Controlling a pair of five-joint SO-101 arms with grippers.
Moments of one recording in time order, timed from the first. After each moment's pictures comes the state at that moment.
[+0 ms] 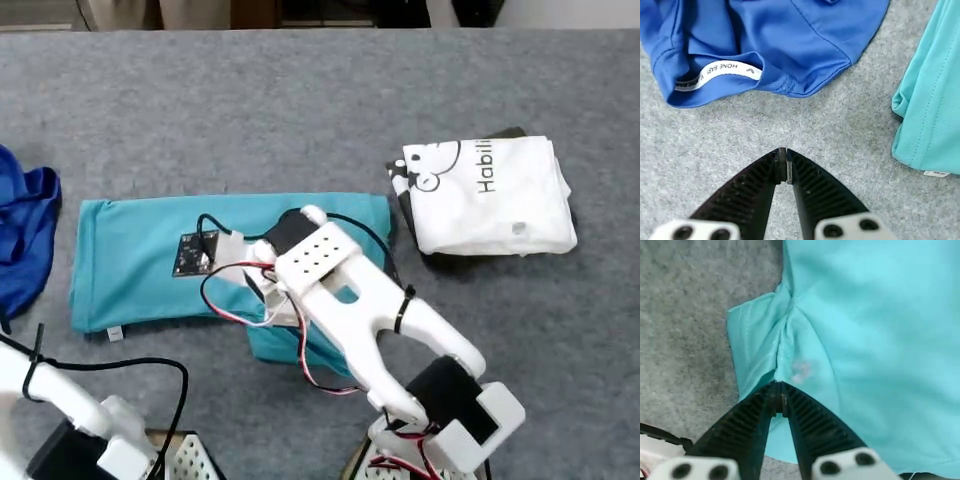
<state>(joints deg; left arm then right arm) -60.6 -26.6 39.8 63.3 -44.7 -43.3 -3.8 26.1 76.7 35.9</state>
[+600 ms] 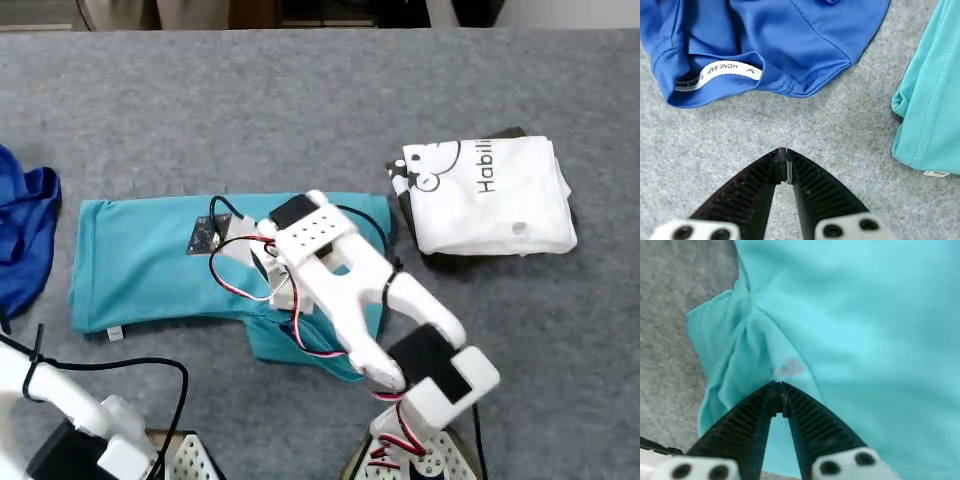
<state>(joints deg) -60.6 -26.6 39.8 63.3 -44.7 -39.9 7.1 21.5 74.2 35.9</state>
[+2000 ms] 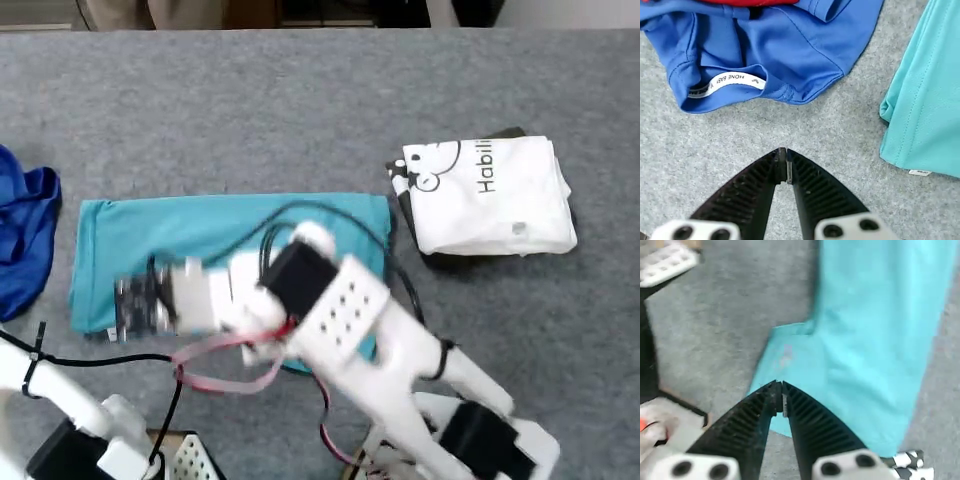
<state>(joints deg) -58.6 -26.5 32.1 70.2 -42.5 -59.1 -19.6 6.3 101.1 35.9</state>
